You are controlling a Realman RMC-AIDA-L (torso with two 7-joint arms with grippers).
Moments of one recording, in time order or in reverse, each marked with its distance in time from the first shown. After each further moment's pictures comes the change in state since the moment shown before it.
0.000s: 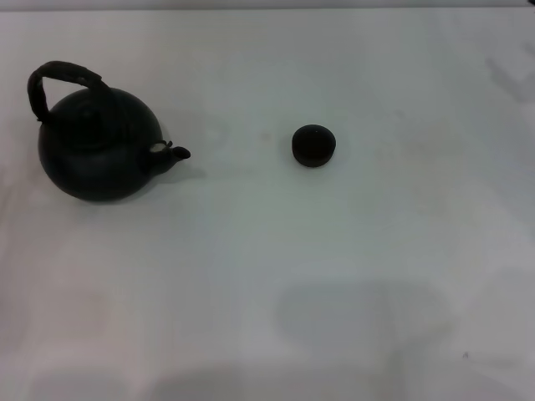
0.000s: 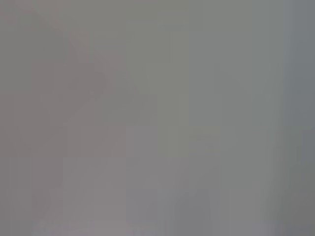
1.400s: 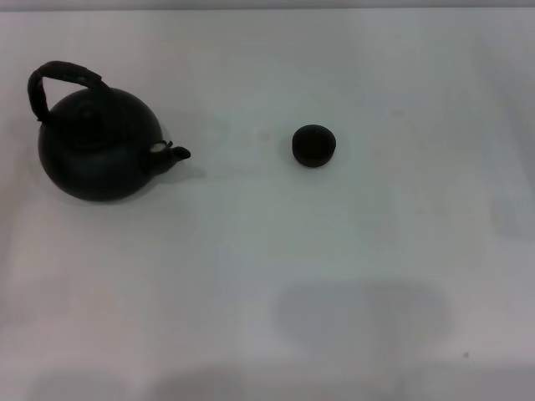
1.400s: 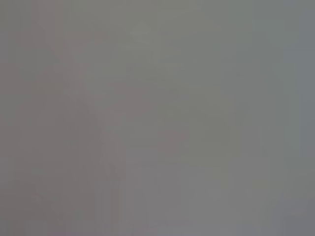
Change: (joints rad) left arm -0.073 0.038 -0.175 -0.040 -0.062 0.069 0.015; right arm -0.081 0.016 0.354 0.492 0.421 0.208 -0.698
